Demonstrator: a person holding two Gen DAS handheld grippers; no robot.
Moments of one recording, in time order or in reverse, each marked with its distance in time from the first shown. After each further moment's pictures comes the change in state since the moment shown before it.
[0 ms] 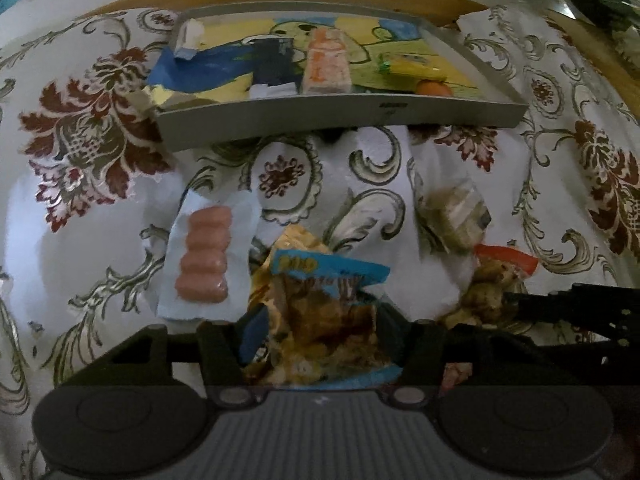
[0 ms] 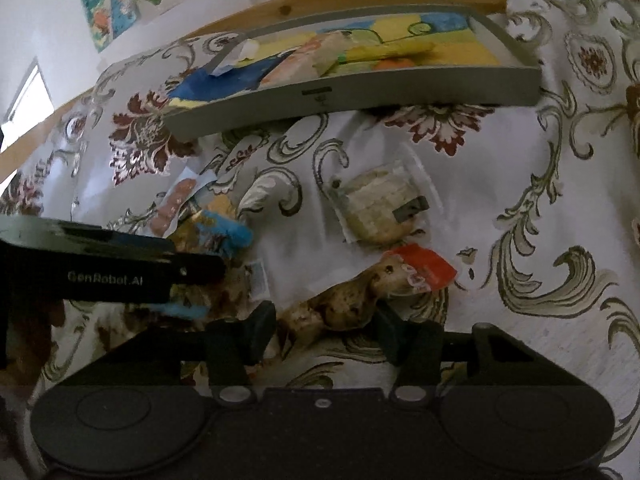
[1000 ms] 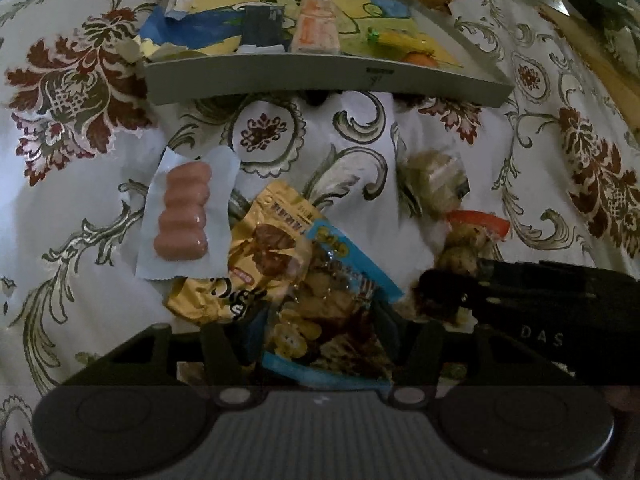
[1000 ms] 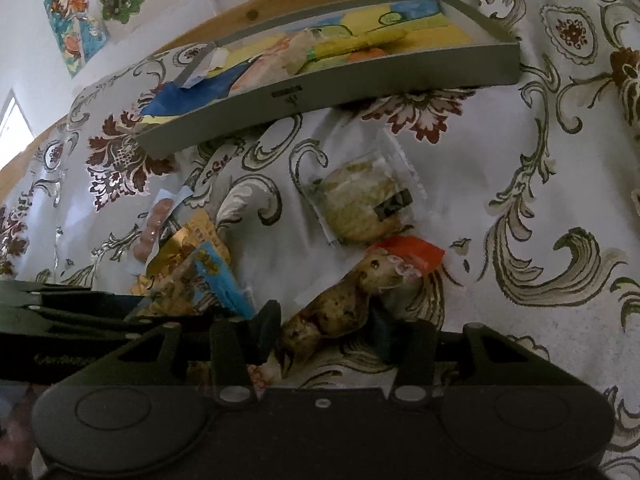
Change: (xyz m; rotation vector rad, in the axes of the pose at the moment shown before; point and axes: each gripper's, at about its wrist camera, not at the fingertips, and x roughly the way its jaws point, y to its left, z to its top) left arm 0.001 0.006 -0.014 -0.050 0.070 -0.091; right arm 0.009 -0.005 0.000 0.089 -0.006 -0.022
